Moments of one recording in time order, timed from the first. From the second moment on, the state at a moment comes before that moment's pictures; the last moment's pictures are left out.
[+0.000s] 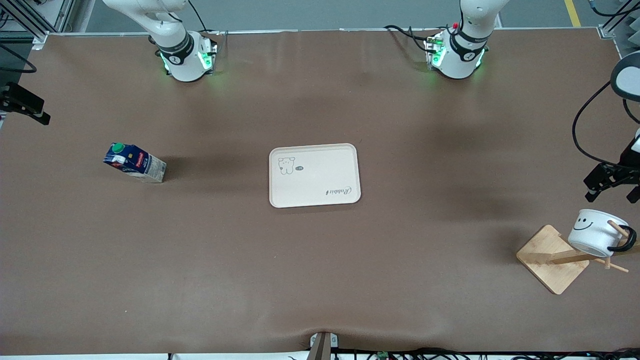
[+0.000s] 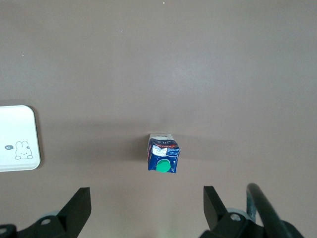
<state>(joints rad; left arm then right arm) 0.70 0.08 -0.46 -2.08 -0.15 2.64 0.42 -0.04 0.00 -0.03 -1.45 -0.02 1.44 -0.09</state>
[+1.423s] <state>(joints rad) 0.69 0.05 -0.61 -2.07 -0.15 2.57 0.39 -0.04 0.00 -0.04 -1.45 -0.02 1.44 -0.09</state>
